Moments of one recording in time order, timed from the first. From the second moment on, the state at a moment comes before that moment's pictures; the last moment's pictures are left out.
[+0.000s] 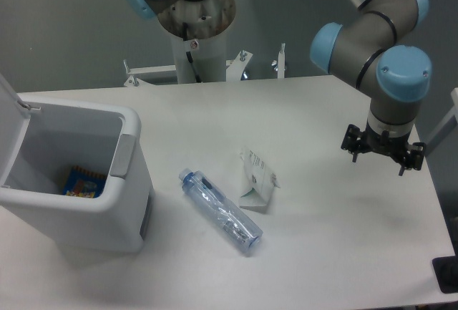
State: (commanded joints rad) arm 2.73 -2.05 -1.46 -1.04 1.65 1.19
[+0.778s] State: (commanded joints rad) arm 2.70 -1.98 -1.68 -0.85 1.63 1.14
